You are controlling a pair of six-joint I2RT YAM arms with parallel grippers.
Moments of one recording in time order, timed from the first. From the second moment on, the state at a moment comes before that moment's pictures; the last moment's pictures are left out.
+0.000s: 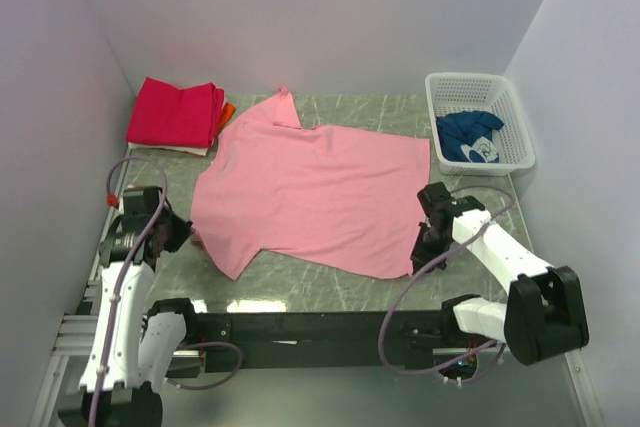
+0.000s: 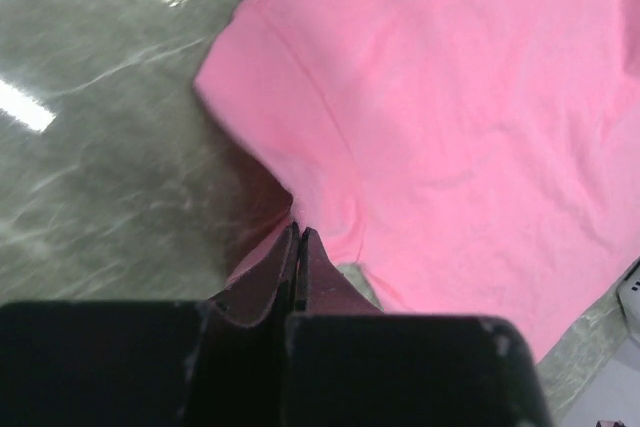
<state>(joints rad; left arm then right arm) 0.11 0.70 0.72 -0.90 -0.01 -0.86 0.25 1.17 0.67 -1.01 -0.07 0.70</state>
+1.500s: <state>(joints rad) 0.11 1.90 1.56 -0.35 0.39 -0.64 -0.02 1.75 1.29 -0.93 -0.06 0.70</state>
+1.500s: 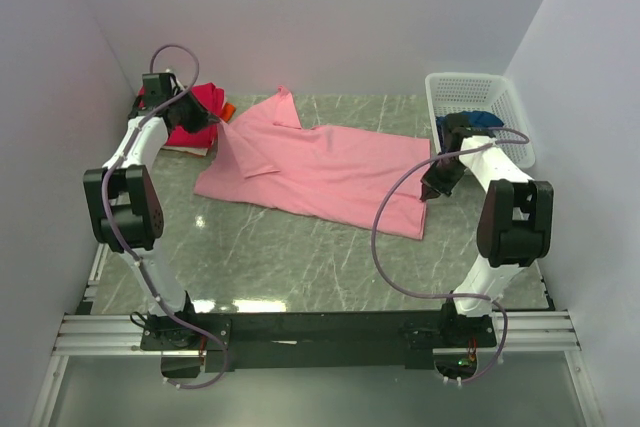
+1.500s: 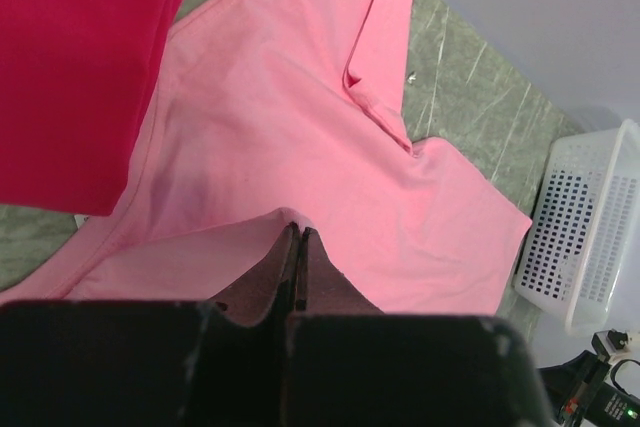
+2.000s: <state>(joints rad) 0.11 1.97 1.62 -0.34 0.40 -0.64 -0.04 1.79 1.30 -0.93 -0.04 0.70</state>
